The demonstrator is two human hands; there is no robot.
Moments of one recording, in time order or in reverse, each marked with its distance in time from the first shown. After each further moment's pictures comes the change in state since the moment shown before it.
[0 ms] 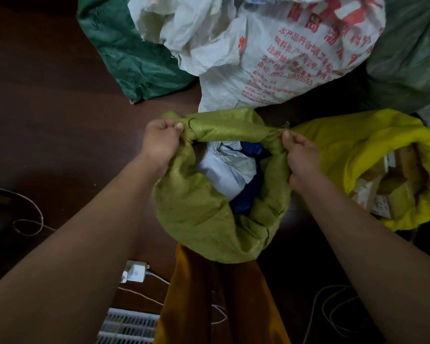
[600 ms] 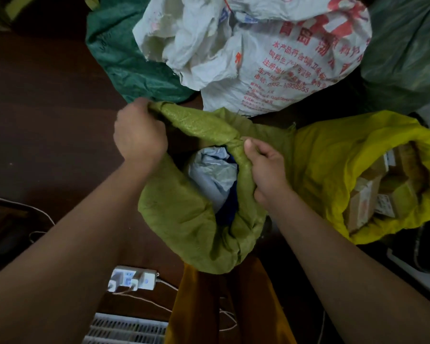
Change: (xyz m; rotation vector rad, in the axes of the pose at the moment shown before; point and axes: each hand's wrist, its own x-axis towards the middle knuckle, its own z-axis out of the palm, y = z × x) left_hand -0.006 0.046 -0.030 0.677 0.536 0.369; right_hand -0.060 -0.007 0.050 0.177 -0.165 0.074
